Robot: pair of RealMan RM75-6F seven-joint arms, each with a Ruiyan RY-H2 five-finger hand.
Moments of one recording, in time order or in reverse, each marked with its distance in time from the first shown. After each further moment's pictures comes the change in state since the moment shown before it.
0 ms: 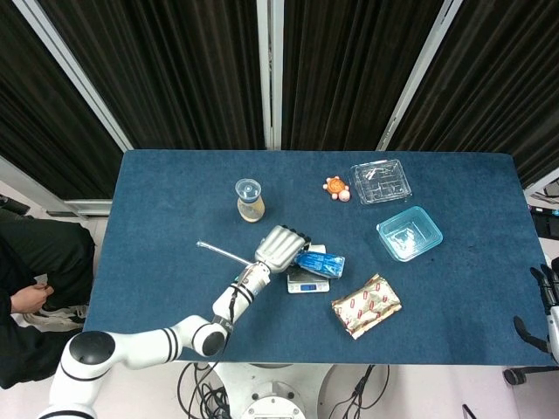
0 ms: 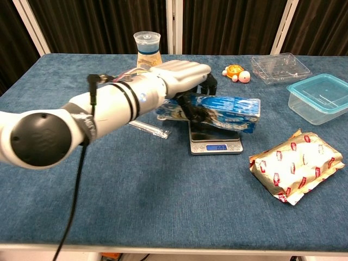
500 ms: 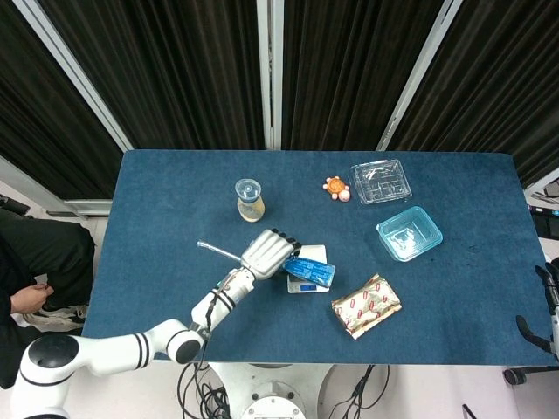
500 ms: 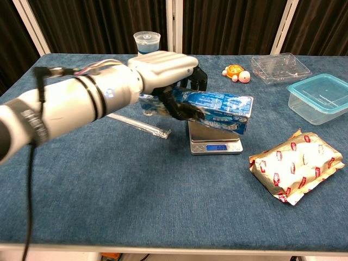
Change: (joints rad) left arm 0.119 0.138 0.023 -0.190 0.138 0.011 -0.007; right arm -0.008 0.014 0.002 -0.031 -0.006 0.030 -0.005
